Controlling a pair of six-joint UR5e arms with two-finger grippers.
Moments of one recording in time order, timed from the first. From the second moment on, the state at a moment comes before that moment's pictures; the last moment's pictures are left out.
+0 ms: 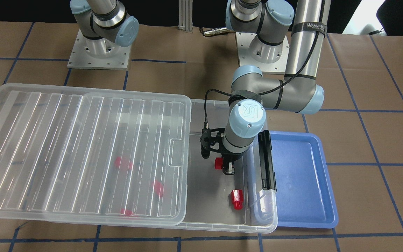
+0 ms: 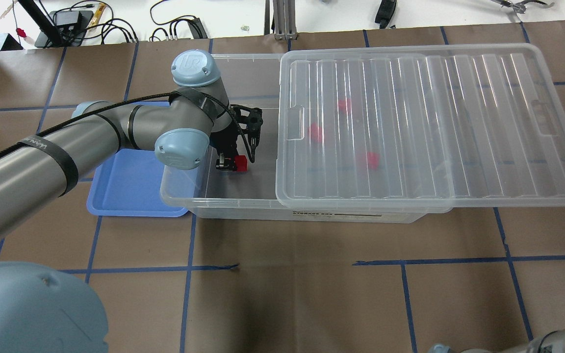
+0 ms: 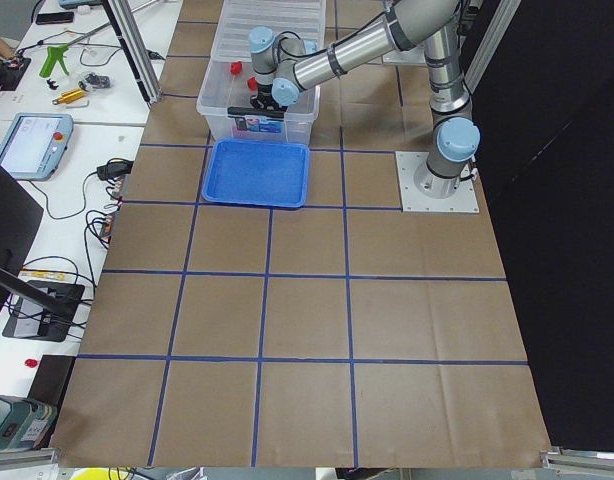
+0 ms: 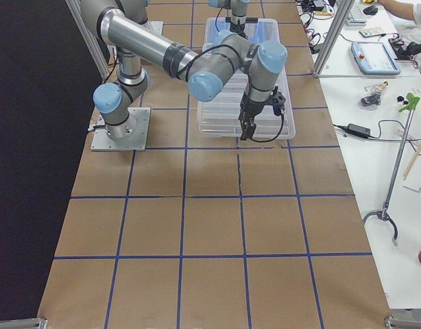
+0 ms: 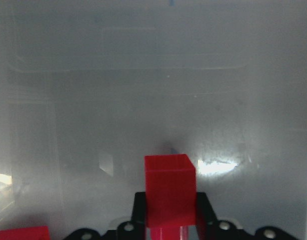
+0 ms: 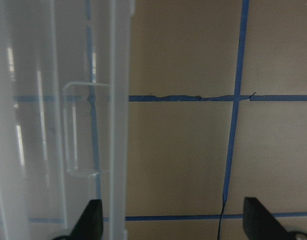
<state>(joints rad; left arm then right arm) -1.73 -2.04 -1.74 -0.97 1.54 1.47 0.98 -1.29 1.41 -1.59 -1.68 -0.59</state>
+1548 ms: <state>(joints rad) -1.70 -1.70 -1.49 -1.56 1.56 1.14 1.01 -1.23 1.50 -1.63 -1.64 -0.56</state>
